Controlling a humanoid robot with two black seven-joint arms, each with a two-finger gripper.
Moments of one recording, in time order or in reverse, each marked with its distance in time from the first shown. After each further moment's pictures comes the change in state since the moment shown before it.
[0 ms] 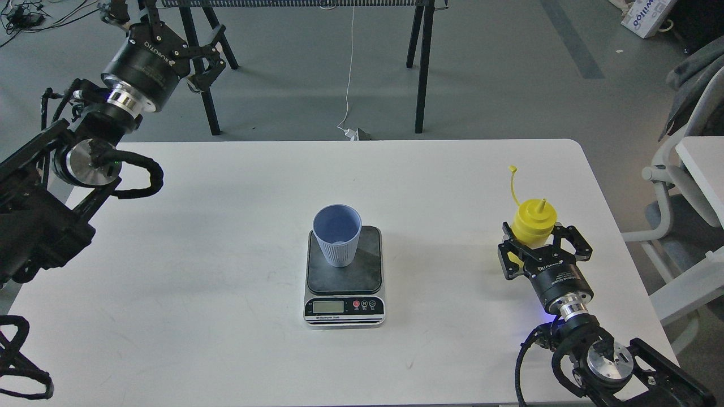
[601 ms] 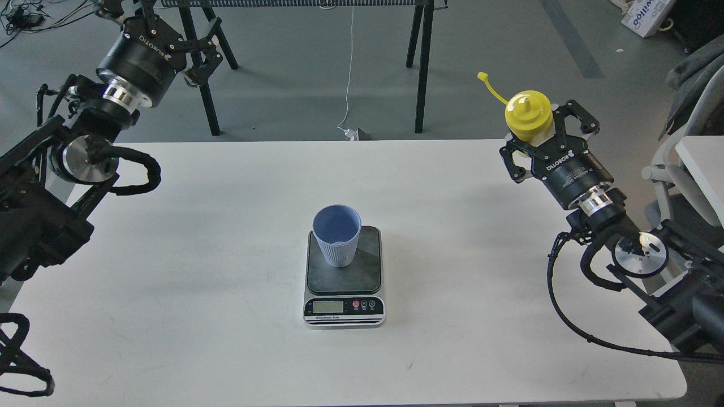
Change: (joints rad) left arm -0.002 0.000 -0.023 -0.001 -0.001 -0.001 0.001; right arm 0.496 -0.238 -0.288 0.034 -0.231 -0.004 0.003
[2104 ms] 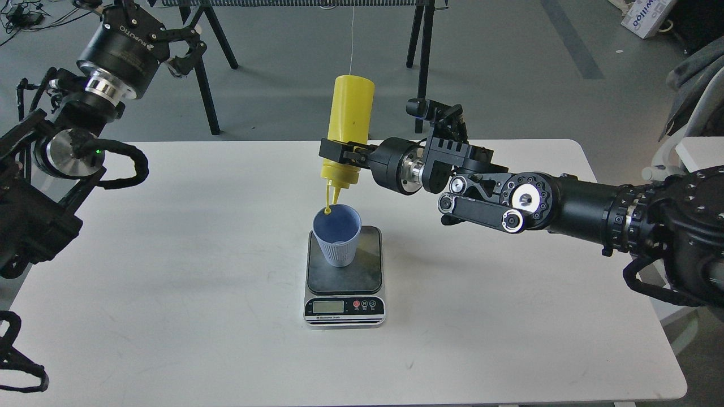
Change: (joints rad) left arm 0.001 0.023 -0.036 0.000 -0.001 0.000 -0.001; right arm 0.650 0.417 -0.915 -0.159 -0.945 -0.578 -0.028
